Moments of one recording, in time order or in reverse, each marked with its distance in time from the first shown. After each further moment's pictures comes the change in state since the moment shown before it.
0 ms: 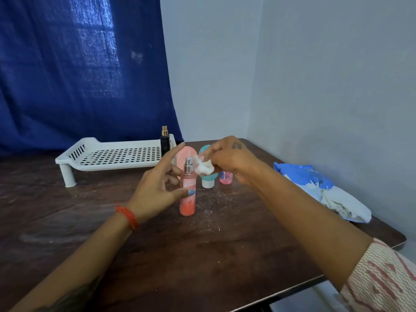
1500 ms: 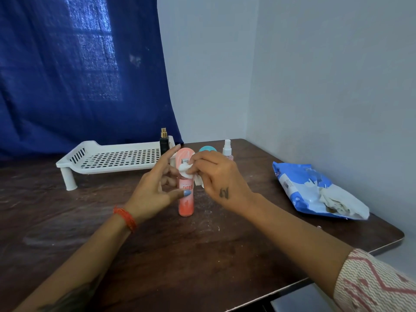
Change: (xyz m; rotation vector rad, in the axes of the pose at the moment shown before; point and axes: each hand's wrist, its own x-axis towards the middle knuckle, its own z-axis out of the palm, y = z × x) left_hand 0.000 -0.006 -0.002 -0.135 -0.024 -0.031; right_hand -0.004 0.050 0.022 -0.547 0.260 -1.085
